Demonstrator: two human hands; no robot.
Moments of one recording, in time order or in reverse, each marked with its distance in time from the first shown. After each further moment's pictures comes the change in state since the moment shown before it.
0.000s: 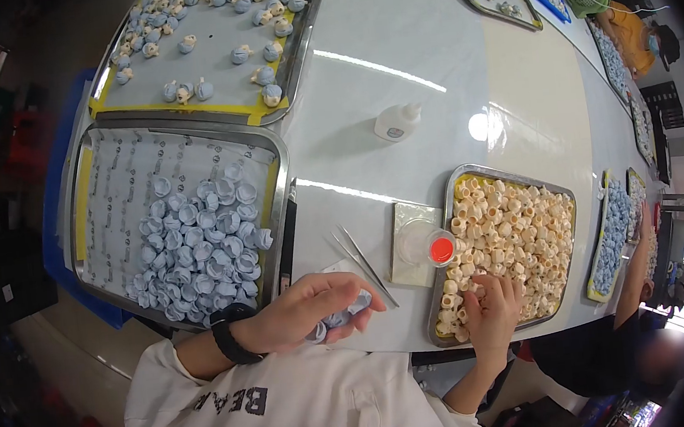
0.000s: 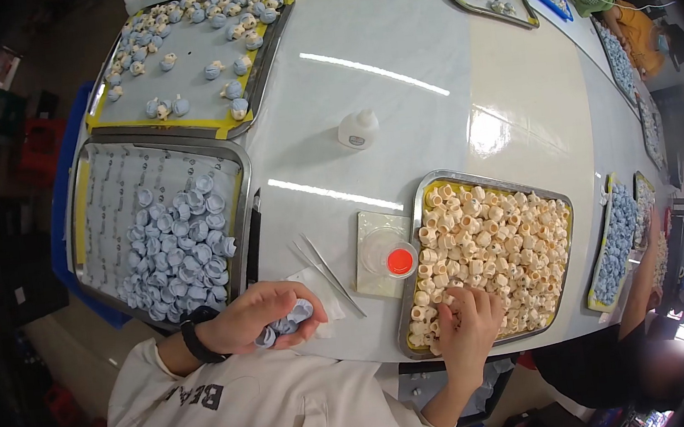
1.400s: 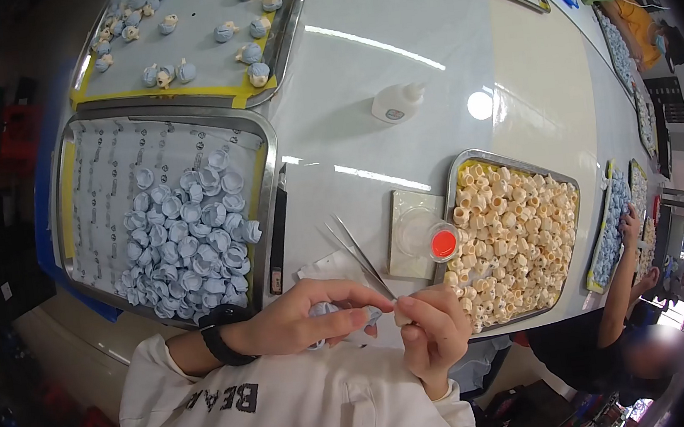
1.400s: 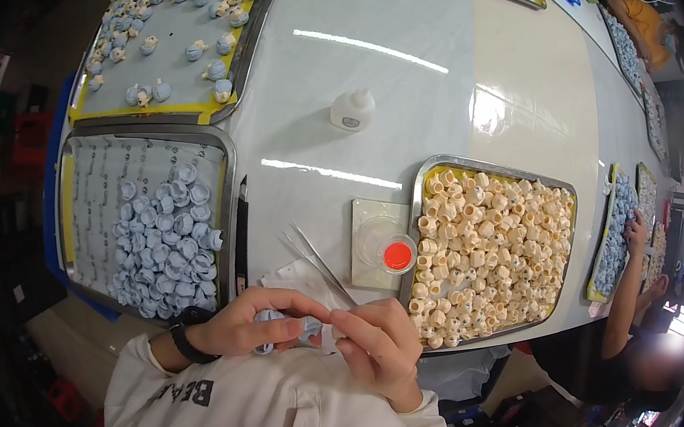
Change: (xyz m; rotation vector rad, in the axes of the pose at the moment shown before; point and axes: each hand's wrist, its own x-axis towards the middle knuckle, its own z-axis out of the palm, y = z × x) left_hand 0.000 0.003 0.000 0.247 -0.025 -0.035; right_hand 0.008 -0.085 0.007 0.896 0.081 -0.394
